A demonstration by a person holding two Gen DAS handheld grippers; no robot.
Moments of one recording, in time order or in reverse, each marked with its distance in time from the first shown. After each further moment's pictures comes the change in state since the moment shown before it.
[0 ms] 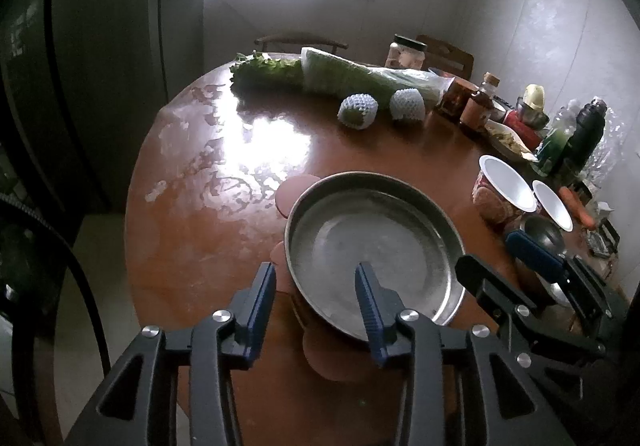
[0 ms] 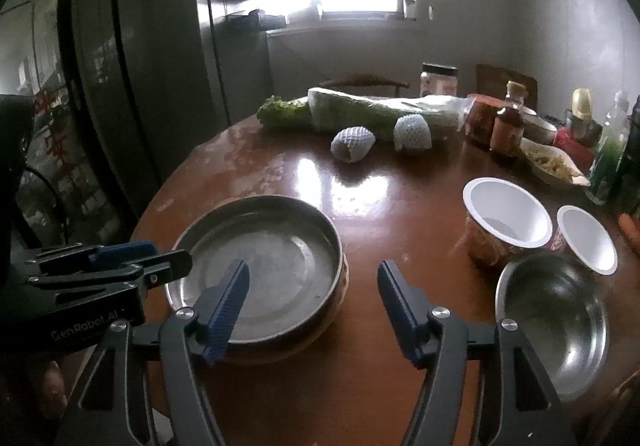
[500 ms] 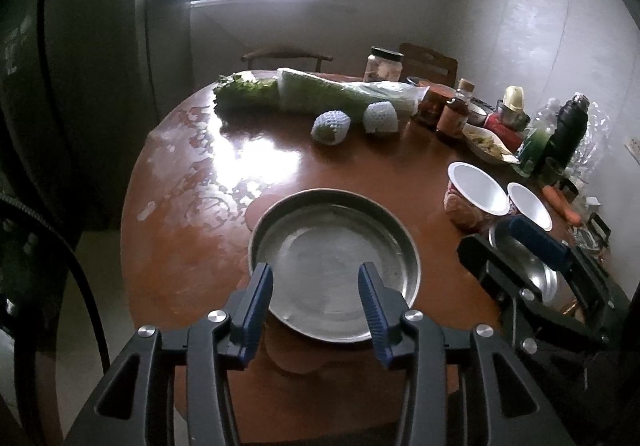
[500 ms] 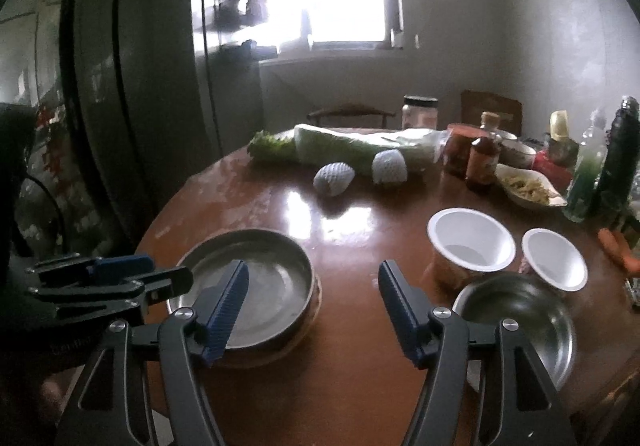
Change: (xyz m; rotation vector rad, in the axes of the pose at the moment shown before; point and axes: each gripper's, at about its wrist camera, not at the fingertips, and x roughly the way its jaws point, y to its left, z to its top) left arm -0.025 -0.029 0.004 0.041 -0.041 -0.014; right arm -0.039 -0.012 0.007 0.005 -0.107 -0.034
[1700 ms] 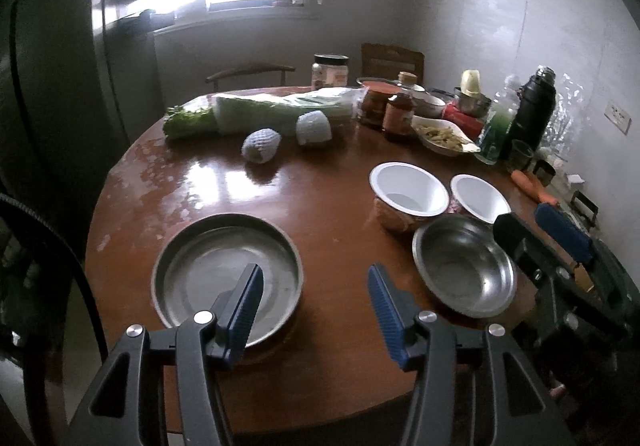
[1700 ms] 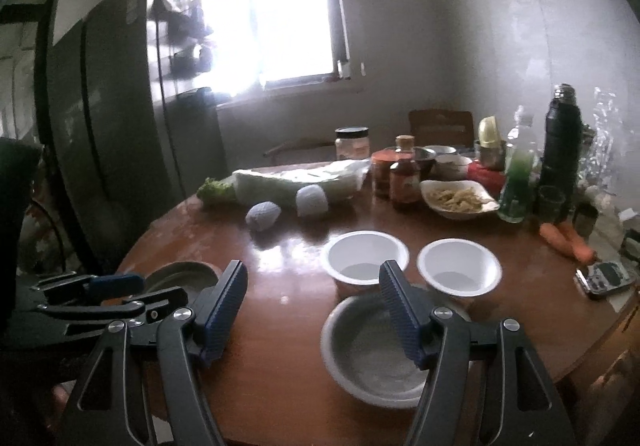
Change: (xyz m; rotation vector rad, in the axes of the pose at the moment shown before) left arm -0.007 -0.102 0.007 0.113 -0.023 -0.023; right arm -0.071 -0.091 -0.002 0.103 -0.124 -0.102
